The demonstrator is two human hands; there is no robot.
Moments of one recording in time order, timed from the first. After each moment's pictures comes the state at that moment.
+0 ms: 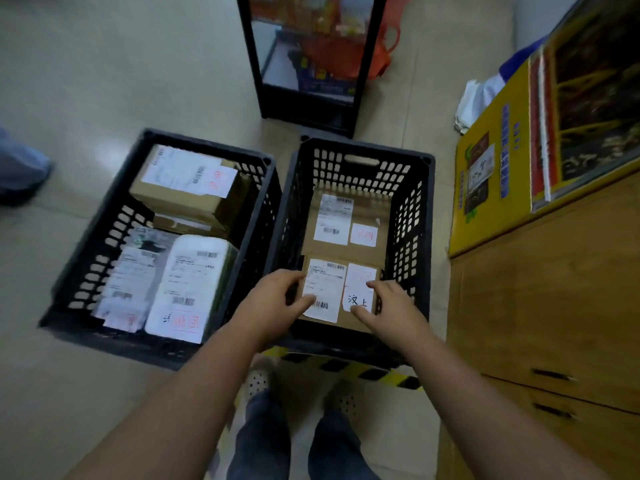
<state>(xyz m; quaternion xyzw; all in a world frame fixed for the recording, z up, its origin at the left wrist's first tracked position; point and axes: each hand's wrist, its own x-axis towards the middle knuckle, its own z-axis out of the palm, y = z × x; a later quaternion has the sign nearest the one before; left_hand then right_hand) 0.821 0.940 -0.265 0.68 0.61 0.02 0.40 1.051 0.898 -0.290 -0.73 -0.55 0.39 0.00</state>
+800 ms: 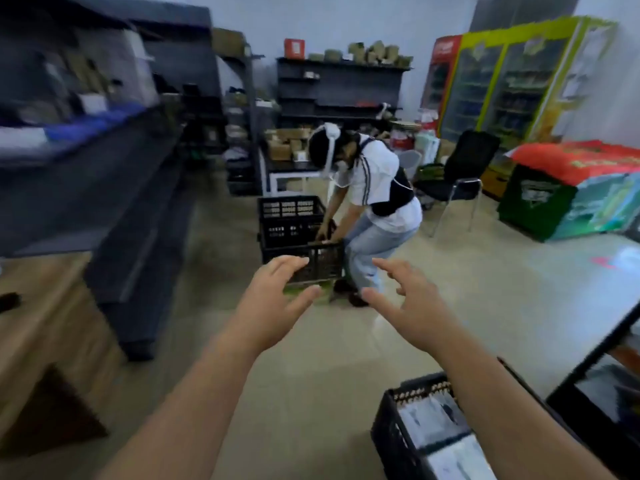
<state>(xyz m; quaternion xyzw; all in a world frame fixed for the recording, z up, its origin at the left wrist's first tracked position) 0.395 0.574 0.125 0.42 0.82 0.38 -0.08 0.551 0.759 0.151 -0.17 -0.92 0.29 0.21</state>
